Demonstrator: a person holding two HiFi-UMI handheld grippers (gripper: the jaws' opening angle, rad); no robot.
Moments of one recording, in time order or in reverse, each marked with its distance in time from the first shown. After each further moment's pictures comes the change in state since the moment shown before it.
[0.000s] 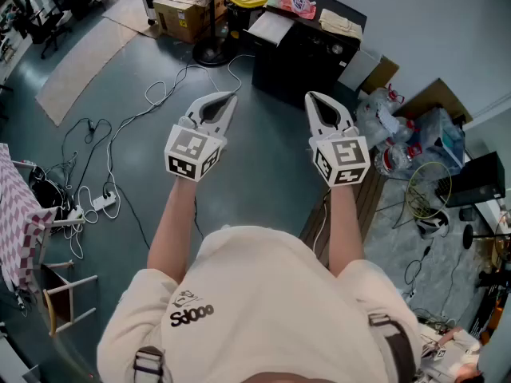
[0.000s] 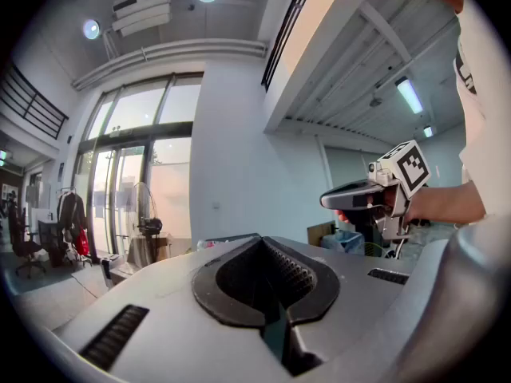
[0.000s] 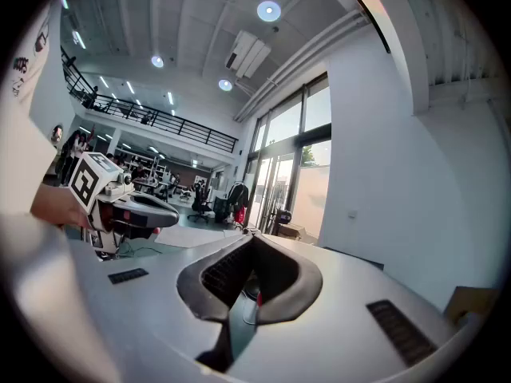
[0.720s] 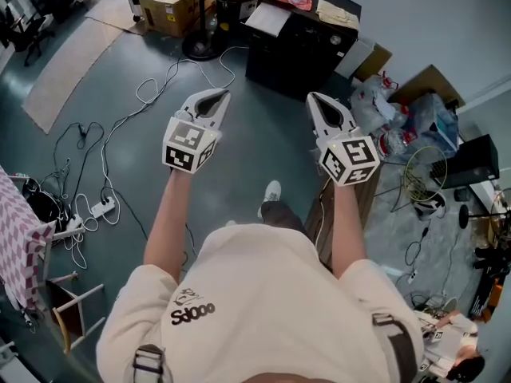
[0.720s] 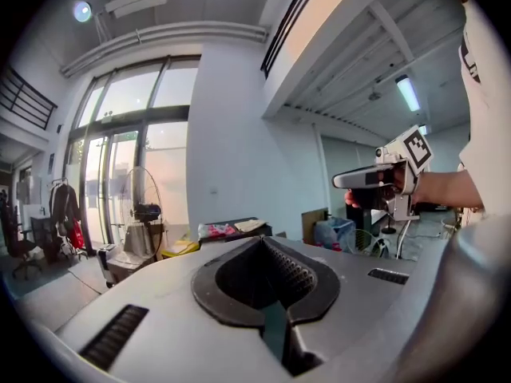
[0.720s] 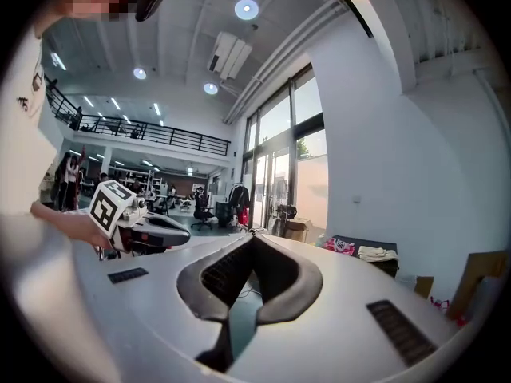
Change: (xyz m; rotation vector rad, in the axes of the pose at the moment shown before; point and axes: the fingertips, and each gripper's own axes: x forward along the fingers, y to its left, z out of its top) left arm -0.013 0.068 -0.048 -0.008 0.107 -0.054; right arm 0.033 0.041 -0.003 0.145 0.005 0.017
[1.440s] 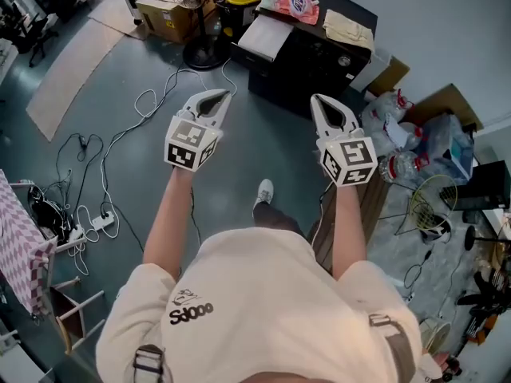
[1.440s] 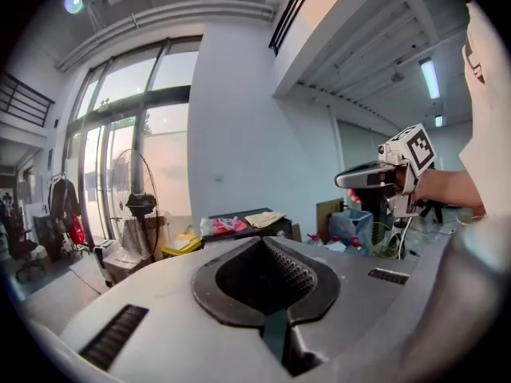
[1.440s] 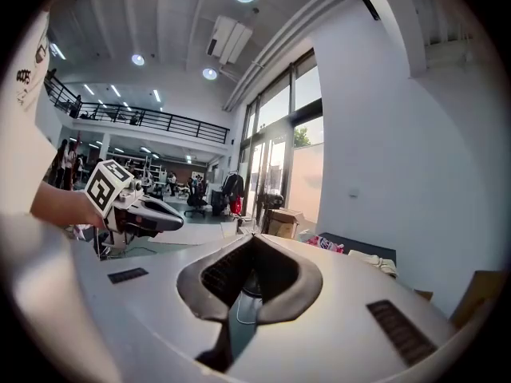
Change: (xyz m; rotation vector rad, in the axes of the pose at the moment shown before) left arm 0.231 0.090 -0.005 -0.006 0.093 0.042; right arm 0.155 -0.204 -0.050 -0.045 0.069 0.013
